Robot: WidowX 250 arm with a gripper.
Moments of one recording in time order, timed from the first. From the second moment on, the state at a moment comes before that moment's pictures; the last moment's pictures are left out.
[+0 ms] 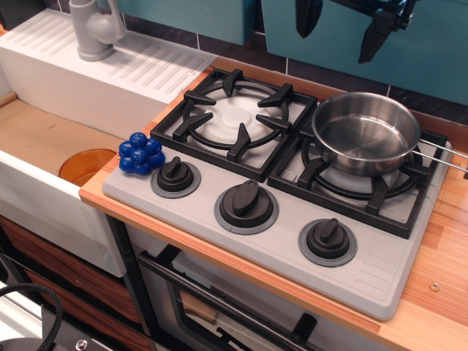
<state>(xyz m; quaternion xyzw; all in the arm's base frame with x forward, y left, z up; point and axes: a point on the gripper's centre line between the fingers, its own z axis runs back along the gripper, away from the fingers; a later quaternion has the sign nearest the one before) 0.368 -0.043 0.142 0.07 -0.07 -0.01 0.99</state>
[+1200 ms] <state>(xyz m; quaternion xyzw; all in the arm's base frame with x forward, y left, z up) 0.367 -0.040 0.071 0.06 -0.10 0.00 0.99</state>
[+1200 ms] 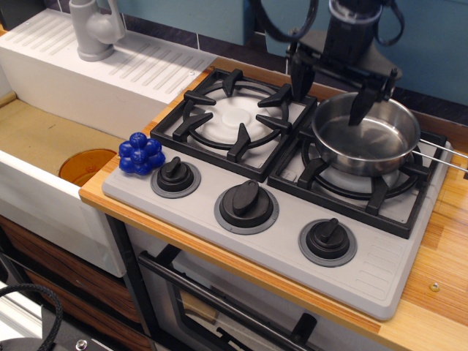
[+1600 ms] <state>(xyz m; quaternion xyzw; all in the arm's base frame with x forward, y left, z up) 0.373 -0.031 0.054 0.06 -0.12 0.00 0.99</state>
